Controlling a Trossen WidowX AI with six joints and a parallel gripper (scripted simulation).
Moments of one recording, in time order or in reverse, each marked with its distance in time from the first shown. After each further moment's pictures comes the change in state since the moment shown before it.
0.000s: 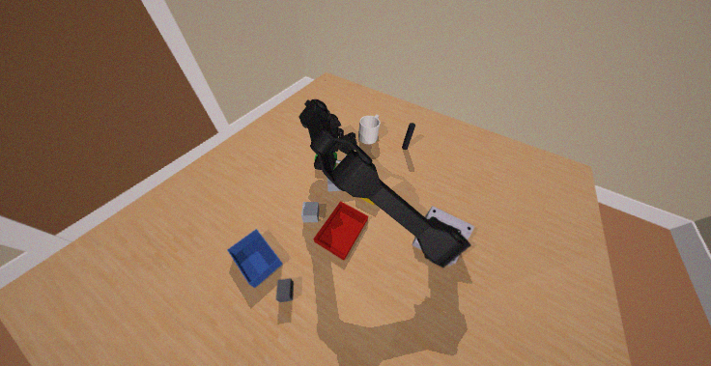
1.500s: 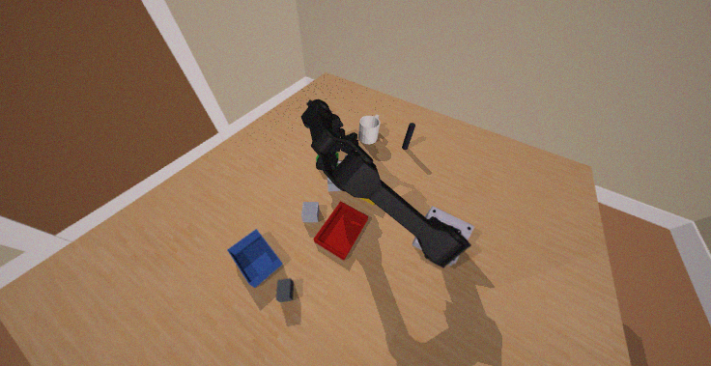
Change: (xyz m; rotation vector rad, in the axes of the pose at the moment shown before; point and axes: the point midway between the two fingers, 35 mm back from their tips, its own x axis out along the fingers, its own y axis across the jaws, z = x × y) arm 0.000 0.000 0.007 -0.003 0.001 0.001
